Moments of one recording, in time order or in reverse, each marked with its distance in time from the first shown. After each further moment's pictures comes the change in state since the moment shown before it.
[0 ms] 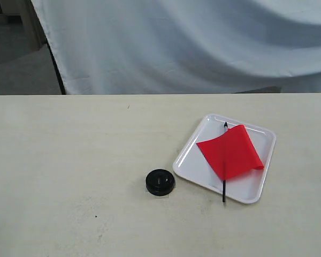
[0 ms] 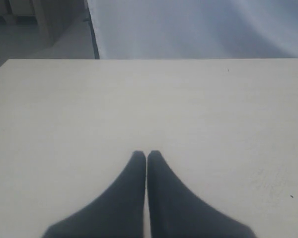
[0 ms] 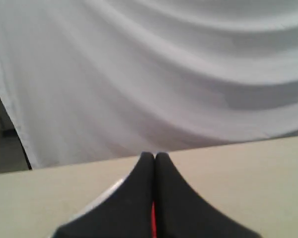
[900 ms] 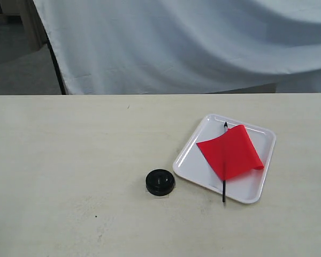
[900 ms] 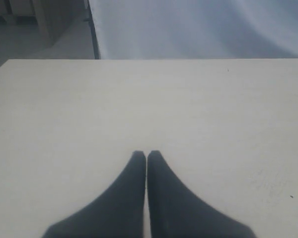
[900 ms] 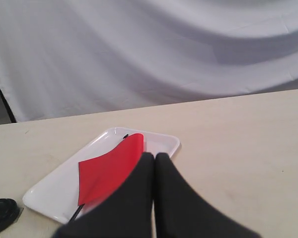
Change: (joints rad) left arm 0.000 0.000 0.000 0.000 0.000 0.000; right arm 0.000 0.000 0.003 -0.018 0.166 -0.017
